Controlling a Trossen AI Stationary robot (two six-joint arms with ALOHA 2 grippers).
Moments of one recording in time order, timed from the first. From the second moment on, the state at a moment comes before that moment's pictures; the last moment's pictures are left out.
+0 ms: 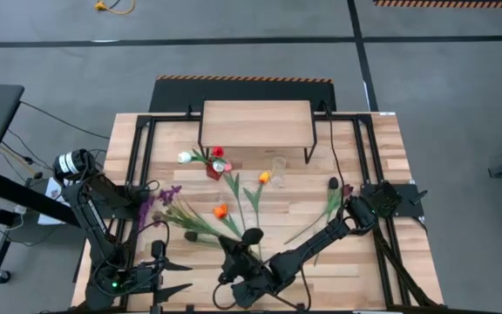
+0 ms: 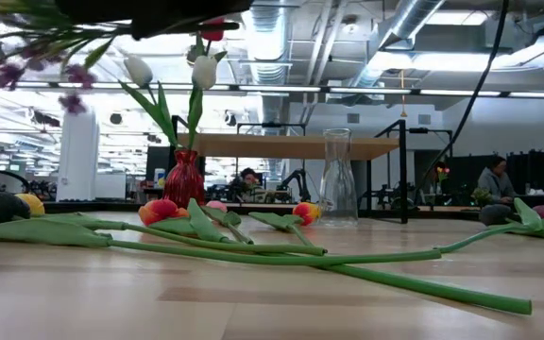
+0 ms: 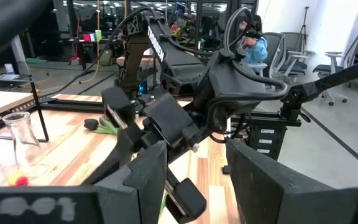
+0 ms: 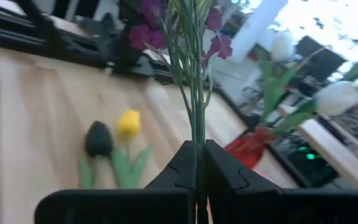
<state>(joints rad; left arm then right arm) -1.19 1.51 0.86 0.54 -1.27 -0.20 0.59 2.39 1.90 -0.15 1.23 0.03</state>
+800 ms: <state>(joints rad) -1.11 1.51 0.86 0.36 -1.25 -0.42 0.63 2.33 1.91 -0.12 1.57 -0.09</state>
